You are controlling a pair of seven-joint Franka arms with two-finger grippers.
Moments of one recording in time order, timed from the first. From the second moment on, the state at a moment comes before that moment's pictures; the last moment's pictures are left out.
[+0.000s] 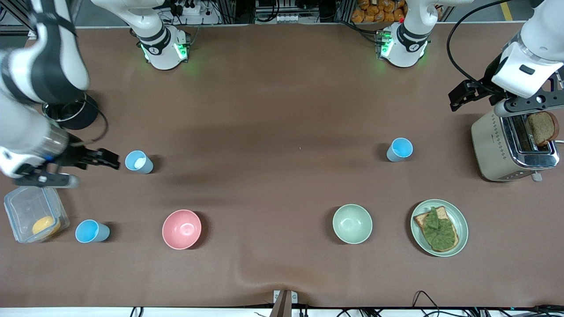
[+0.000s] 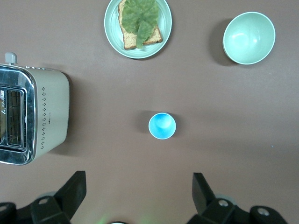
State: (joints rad) left arm -0.18 -0.08 -0.01 -1.68 0.05 1.57 -0.31; right arm 0.01 0.22 0.04 -1.74 0.02 1.93 0.07
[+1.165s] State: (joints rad) left arm -0.18 -0.08 -0.01 -1.68 0.05 1.57 -0.31; right arm -0.01 0.34 0.03 -2.13 0.00 2.36 0.07
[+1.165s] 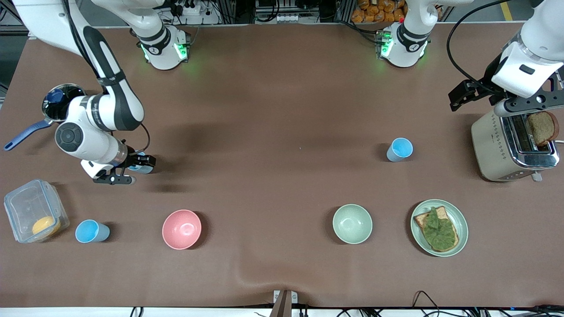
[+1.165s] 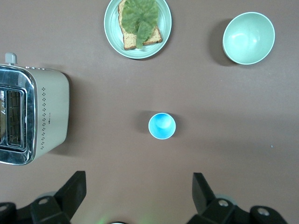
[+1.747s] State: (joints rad) left arm -0.18 -0.09 -0.05 -1.68 0.05 1.57 -0.31; right arm 0.00 0.35 0.03 -2.11 -0.01 2.33 0.05
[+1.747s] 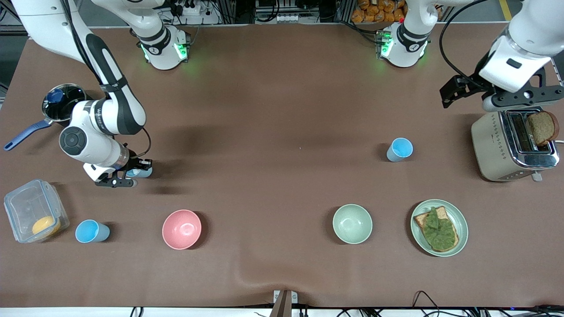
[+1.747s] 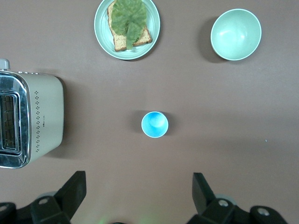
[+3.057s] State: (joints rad) left arm -0.15 -0.09 -0.04 -1.68 0.05 1.57 -0.31; right arm 0.64 0.70 0.05 -1.38 -0.06 2.03 0.93
